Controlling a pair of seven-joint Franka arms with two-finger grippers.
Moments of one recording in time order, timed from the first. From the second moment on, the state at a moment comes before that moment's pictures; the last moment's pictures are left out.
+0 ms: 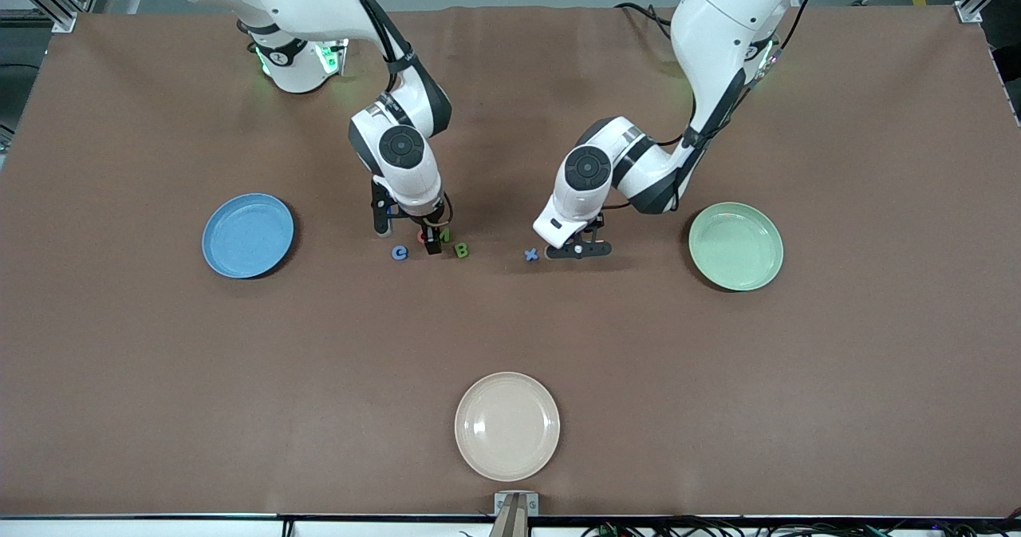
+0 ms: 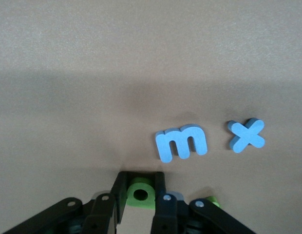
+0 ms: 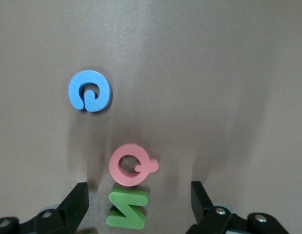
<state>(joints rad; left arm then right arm) -0.49 0.61 -0.25 -1.92 0.11 2.45 -0.85 0.77 0.48 -0.10 -2.14 0.05 2.60 2.06</state>
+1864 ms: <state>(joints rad) 0.10 0.23 -0.25 -2.37 0.12 2.42 -0.19 0.77 0.50 -0.09 -2.11 0.05 2.65 2.06</state>
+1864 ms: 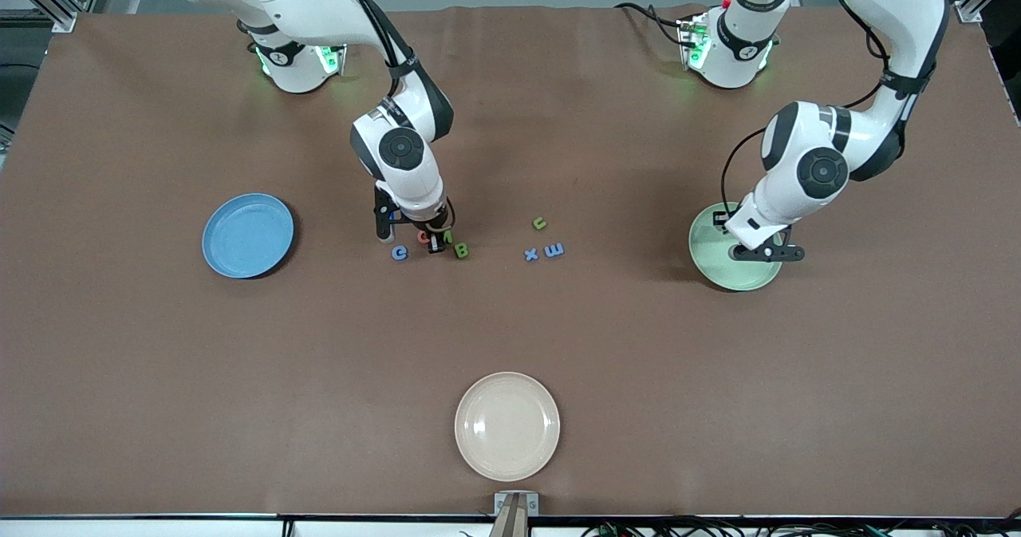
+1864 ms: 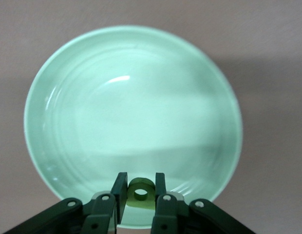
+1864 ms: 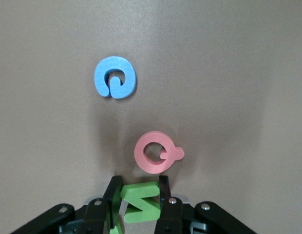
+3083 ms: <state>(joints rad) 0.16 0.24 -0.28 -2.39 0.18 2.44 -0.18 0.29 0.15 -0.11 -2.05 0.03 1.83 1.06</state>
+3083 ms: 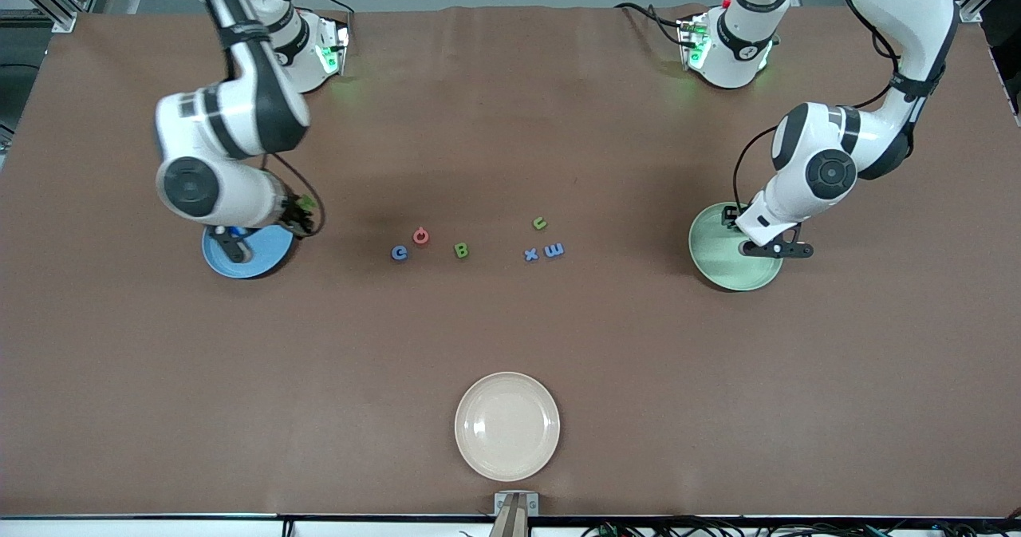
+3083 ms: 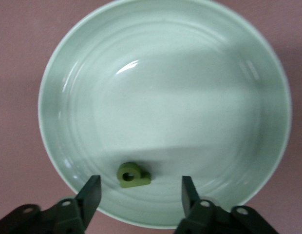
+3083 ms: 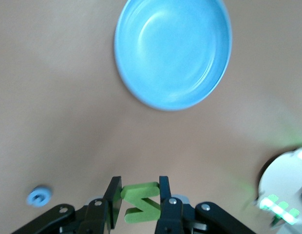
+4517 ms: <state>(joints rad) -0.15 0.62 -0.55 -1.88 0.24 2.41 -1.20 -0.03 0.18 -0.10 -2.19 0.00 1.99 0.63</state>
